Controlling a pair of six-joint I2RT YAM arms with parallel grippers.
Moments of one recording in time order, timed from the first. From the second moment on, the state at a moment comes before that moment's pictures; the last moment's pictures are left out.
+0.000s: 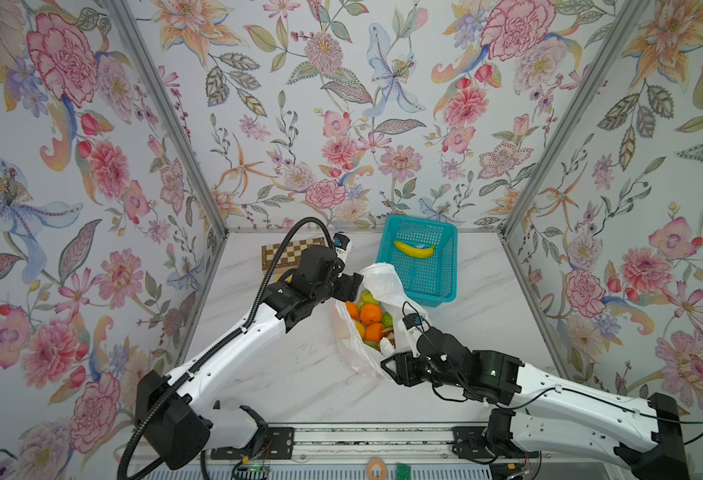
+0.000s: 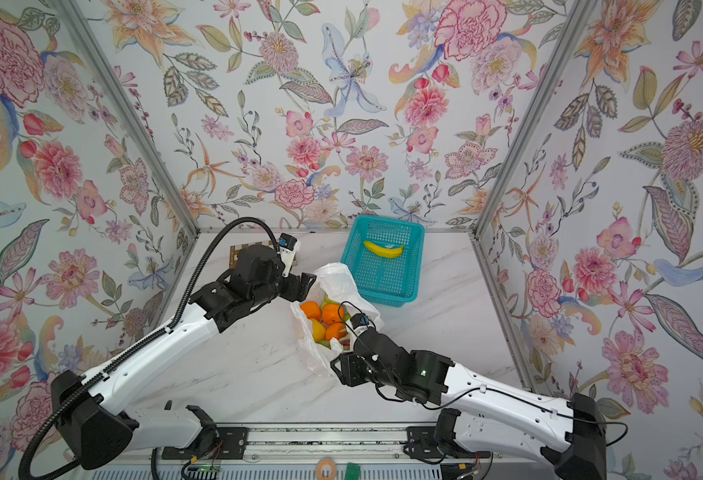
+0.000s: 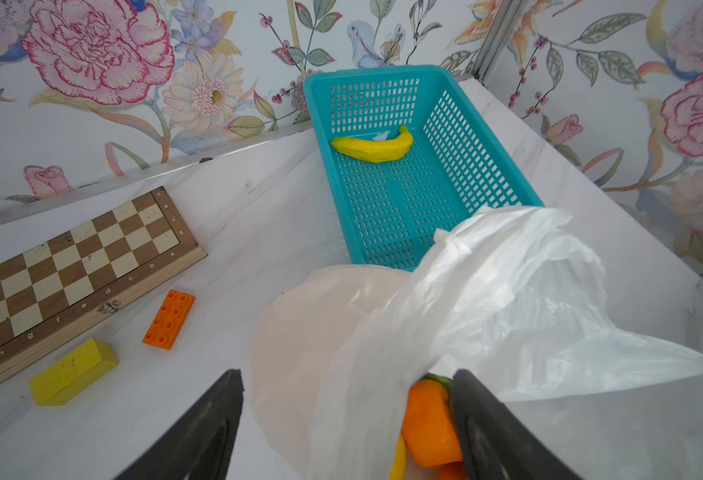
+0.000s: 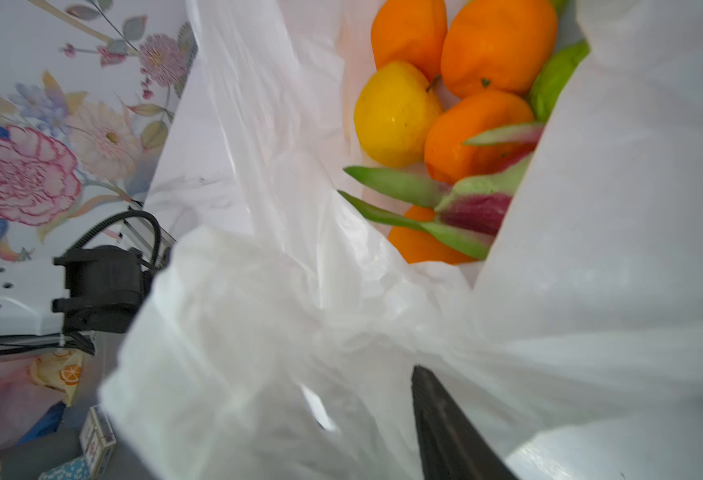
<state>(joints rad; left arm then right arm) -0.67 1.31 1.23 -0.46 -0.07 -0.18 1.14 0.95 0.80 -0.53 0.07 0.80</state>
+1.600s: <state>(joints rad) -0.99 1.53 1.01 -0.55 -0.36 -0.79 1.19 1.02 0.66 -0.38 -0.04 0.88</state>
